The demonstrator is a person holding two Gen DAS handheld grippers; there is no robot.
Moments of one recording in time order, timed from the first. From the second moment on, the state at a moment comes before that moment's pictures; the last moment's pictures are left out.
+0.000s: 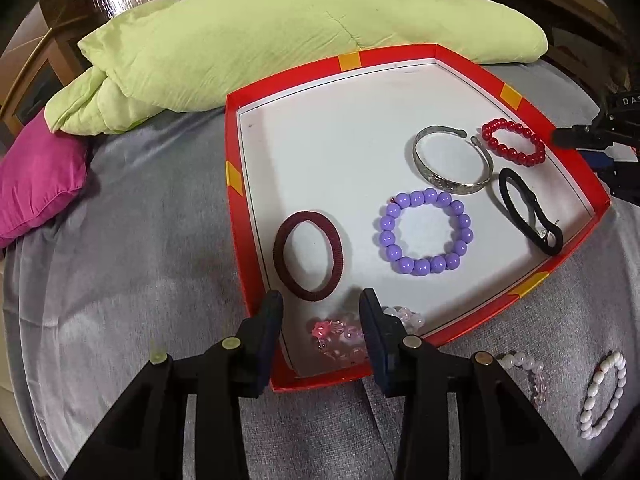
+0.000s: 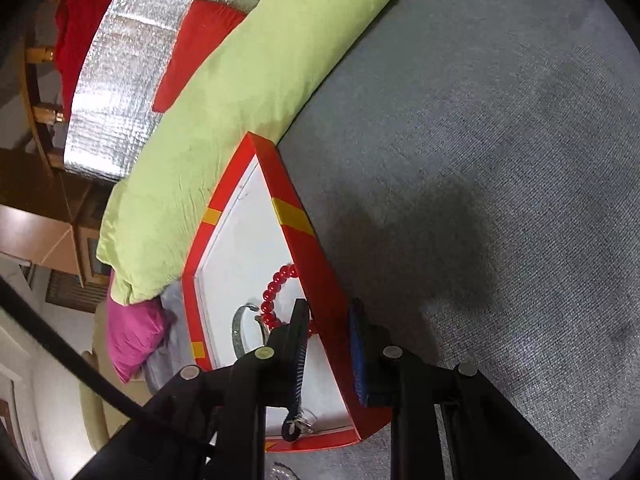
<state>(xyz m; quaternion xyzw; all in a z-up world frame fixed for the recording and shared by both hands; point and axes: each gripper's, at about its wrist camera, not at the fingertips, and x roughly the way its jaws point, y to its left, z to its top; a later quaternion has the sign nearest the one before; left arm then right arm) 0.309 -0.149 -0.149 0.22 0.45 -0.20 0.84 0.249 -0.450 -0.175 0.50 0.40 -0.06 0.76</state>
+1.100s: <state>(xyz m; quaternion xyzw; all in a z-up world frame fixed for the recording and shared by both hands) 0.289 -0.125 -0.133 0.15 0.46 -0.19 0.85 0.218 -0.447 -0.150 0.41 0.41 -0.08 0.81</state>
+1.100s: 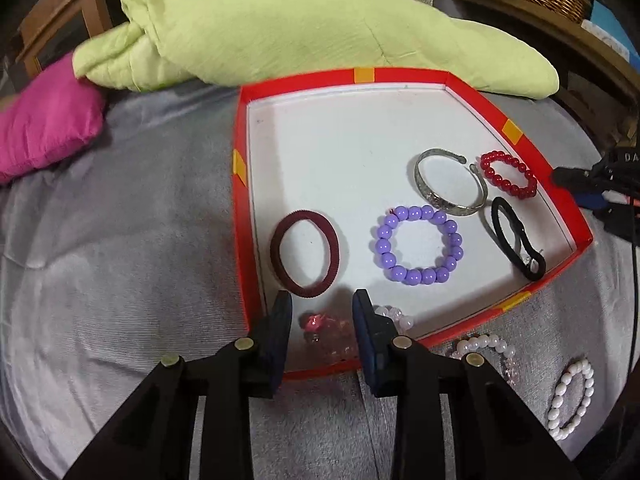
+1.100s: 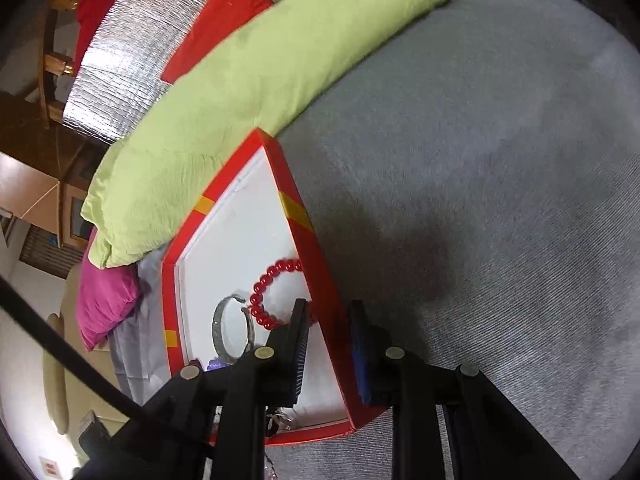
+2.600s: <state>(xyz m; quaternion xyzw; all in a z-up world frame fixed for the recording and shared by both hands) 0.174 -0.097 -0.104 0.10 0.44 -0.24 0.86 0.088 -0.344 -0.145 0.13 0.48 -0.06 0.86</state>
